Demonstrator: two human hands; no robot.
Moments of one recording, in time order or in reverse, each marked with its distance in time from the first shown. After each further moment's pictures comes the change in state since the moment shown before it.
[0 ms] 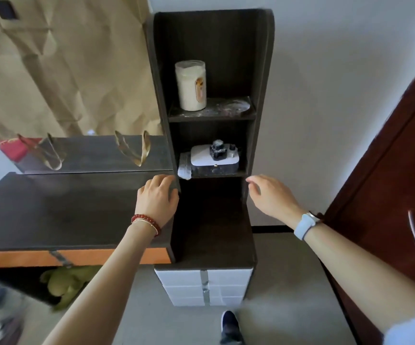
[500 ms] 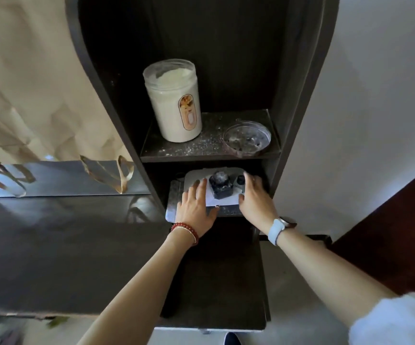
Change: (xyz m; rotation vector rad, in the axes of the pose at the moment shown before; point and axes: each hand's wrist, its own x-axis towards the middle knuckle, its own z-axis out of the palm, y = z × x) left_hand 0.184 0.025 0.148 -0.037 -0.372 -0.097; right_hand 0.213 0.052 0.086 0.083 -0.097 0.176
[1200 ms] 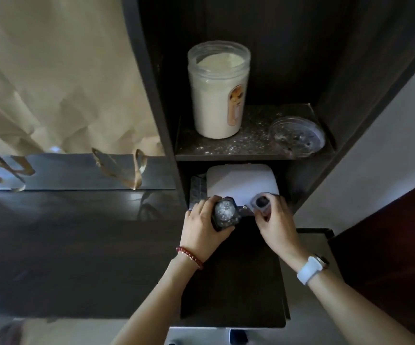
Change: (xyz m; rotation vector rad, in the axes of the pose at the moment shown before) left_hand -0.028 -0.053 -0.007 -0.326 0.190 0.151; right_hand -0.032 -0.021 0.037 0.289 0.247 -0.028
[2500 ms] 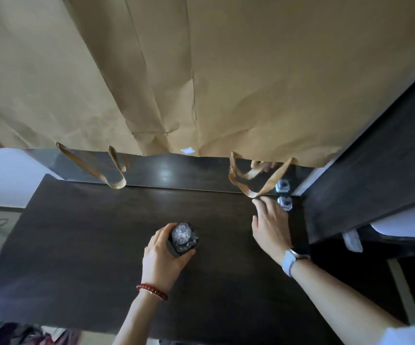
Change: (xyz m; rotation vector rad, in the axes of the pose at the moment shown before) left_hand -0.046 -0.325 -0.206 -0.025 0.134 -0.403; right_hand 0.040 -0.159 0.302 -0.508 -0.104 -0.196
